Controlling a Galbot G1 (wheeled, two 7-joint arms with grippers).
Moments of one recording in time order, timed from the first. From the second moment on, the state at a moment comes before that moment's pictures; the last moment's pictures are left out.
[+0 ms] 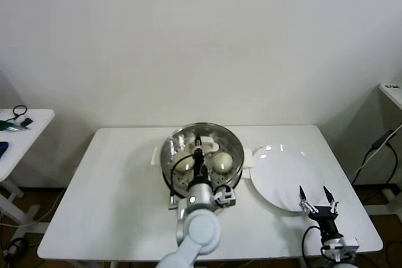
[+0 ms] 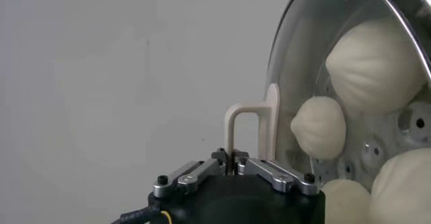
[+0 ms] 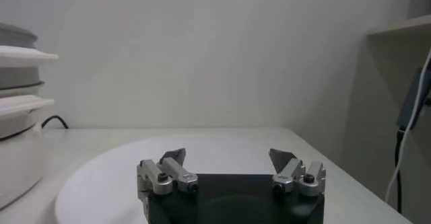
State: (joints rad) left arm 1.05 -1.53 0.11 -1.78 1.65 0.73 0.24; right arm -1.45 1.20 0.62 1.53 0.40 0.30 -0.06
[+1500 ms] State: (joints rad) left arm 1.39 -1.33 -0.26 -2.16 0.59 0.32 -0.06; right arm -1.48 1.22 0.60 1.64 0.36 0.27 -0.01
